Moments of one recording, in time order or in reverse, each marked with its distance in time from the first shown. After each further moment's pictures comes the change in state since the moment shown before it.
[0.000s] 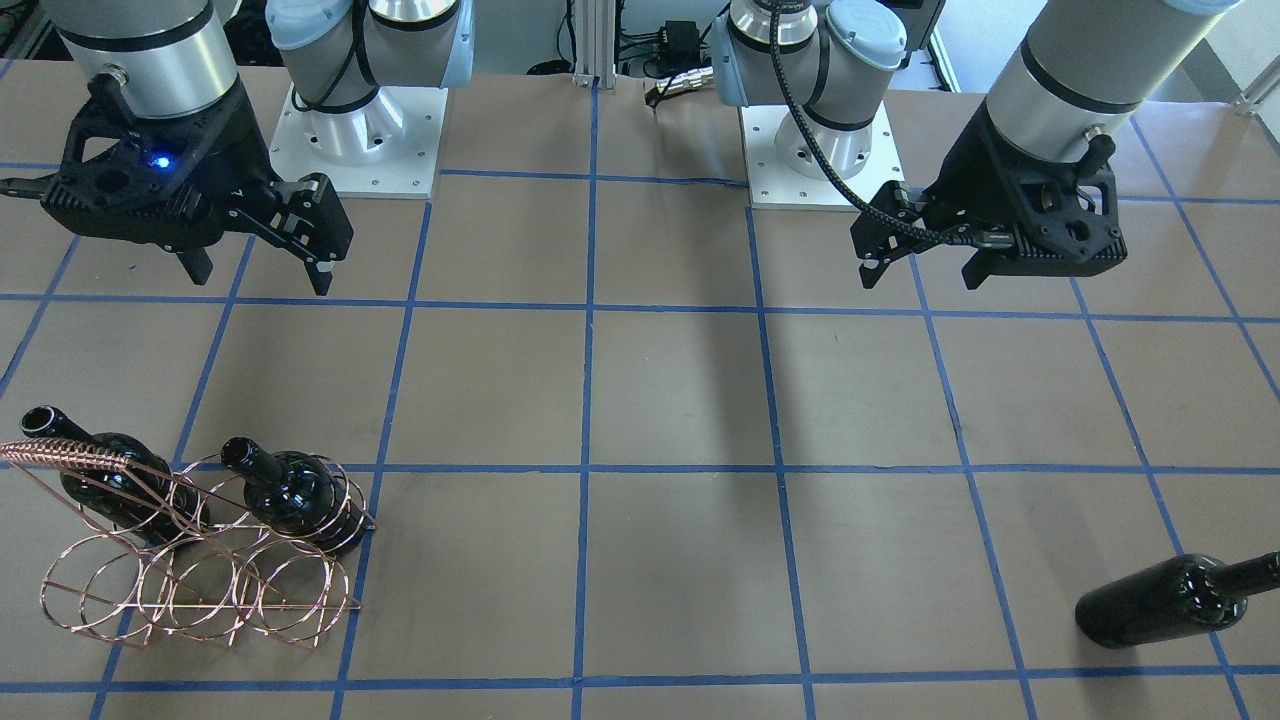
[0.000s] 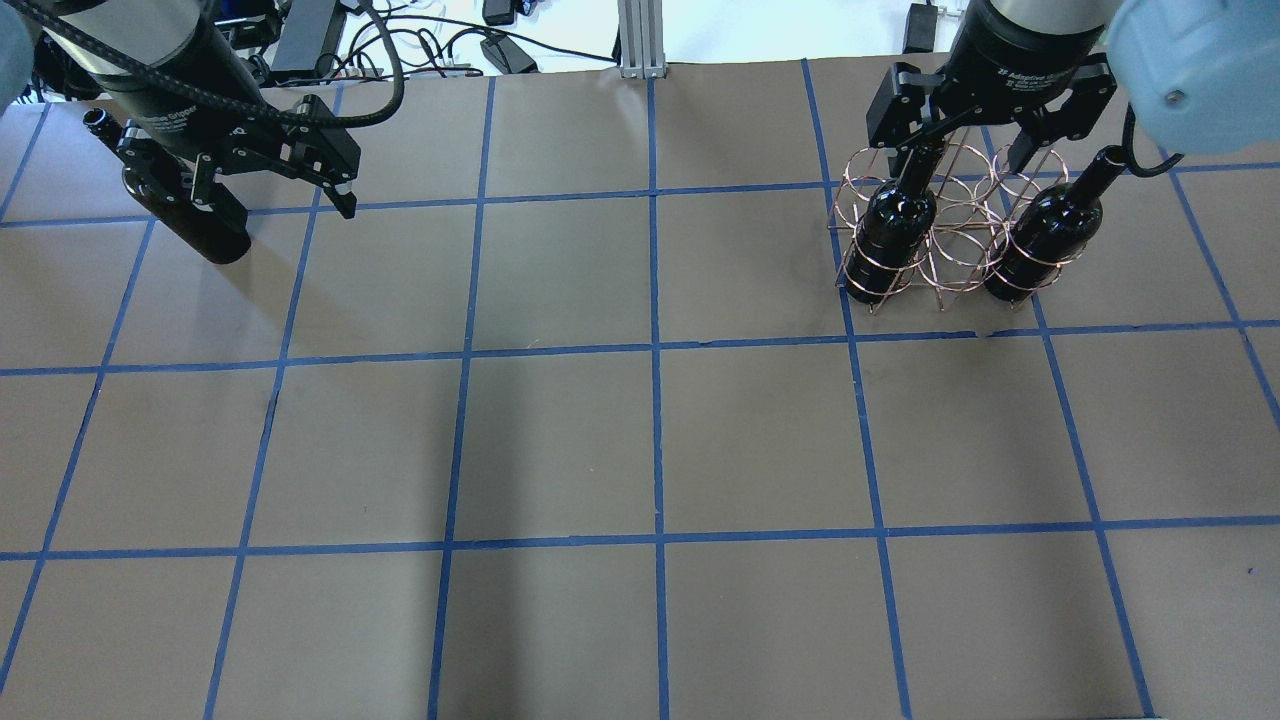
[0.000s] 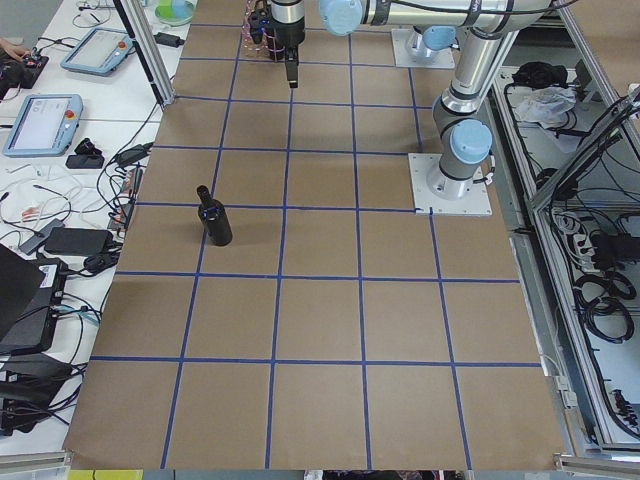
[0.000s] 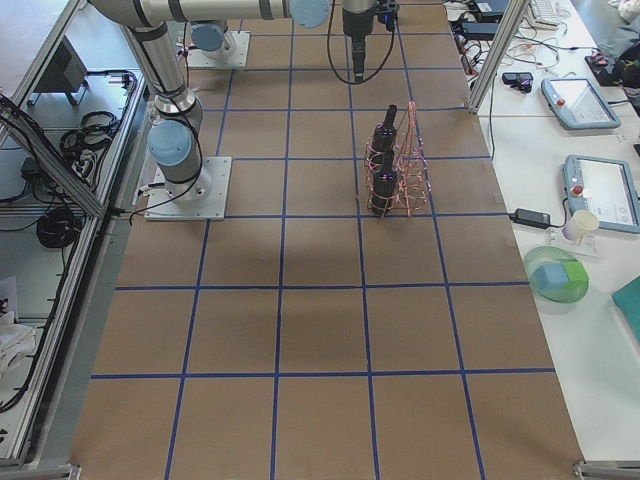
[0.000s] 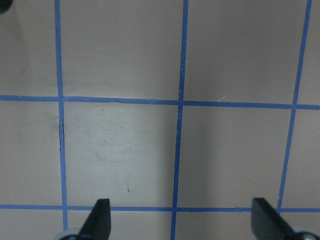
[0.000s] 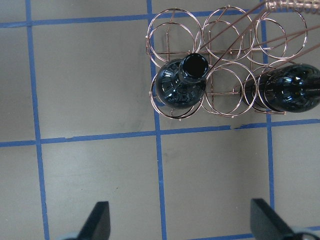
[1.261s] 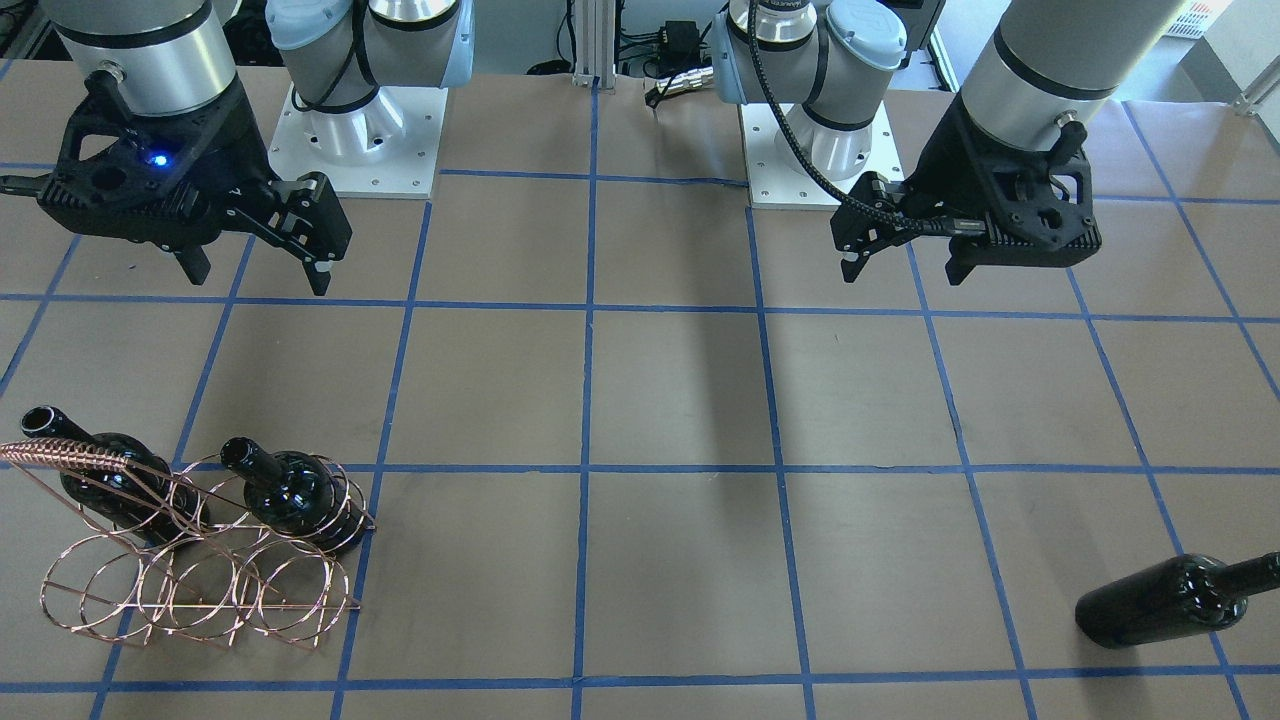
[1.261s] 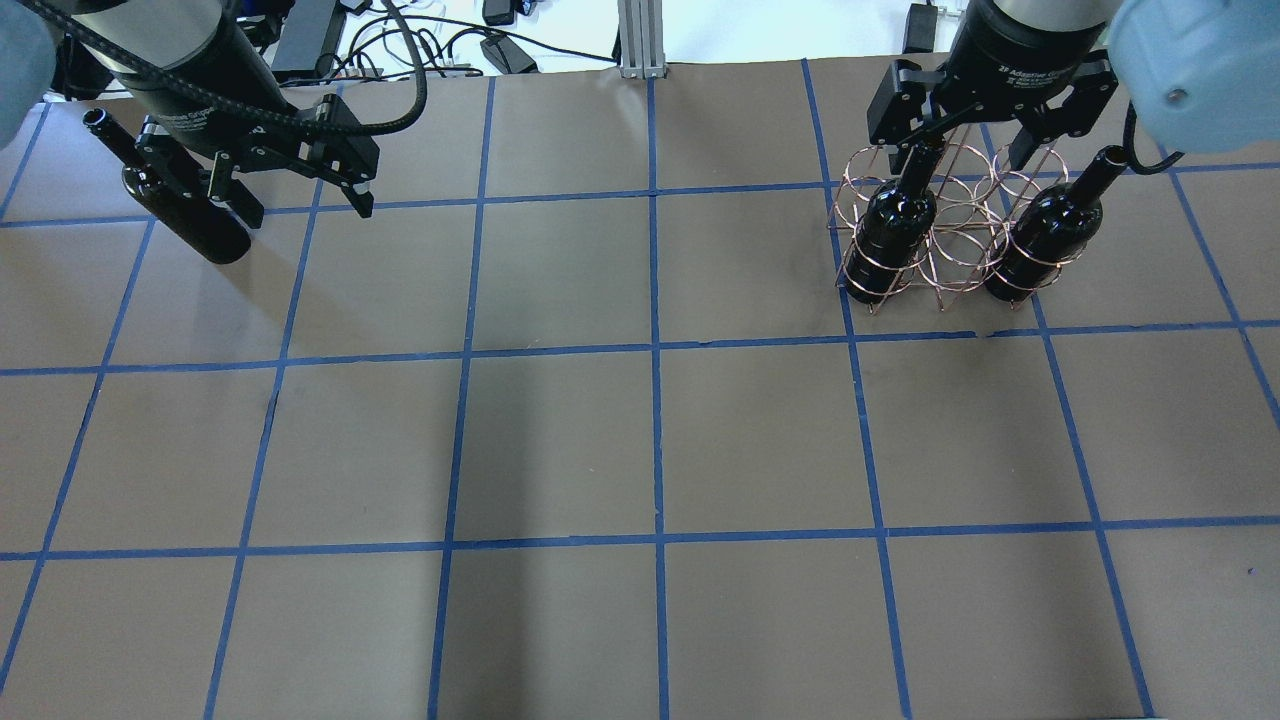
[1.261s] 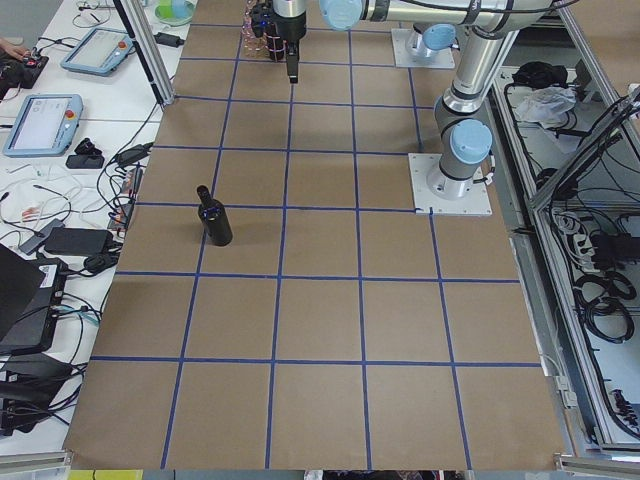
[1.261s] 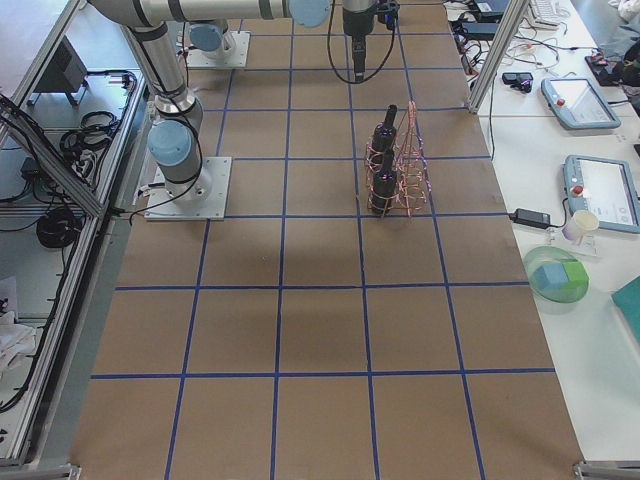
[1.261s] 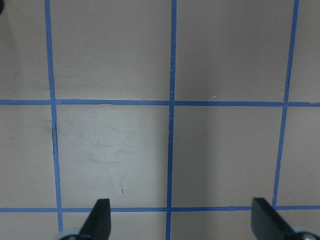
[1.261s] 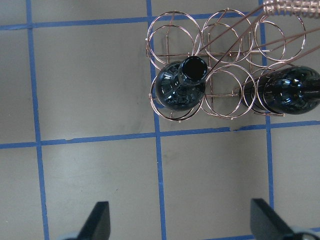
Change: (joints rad) left arm -0.041 0.004 0.001 0.005 0.001 -0.016; right arm 0.000 0.000 -0.002 -0.004 -0.002 0.000
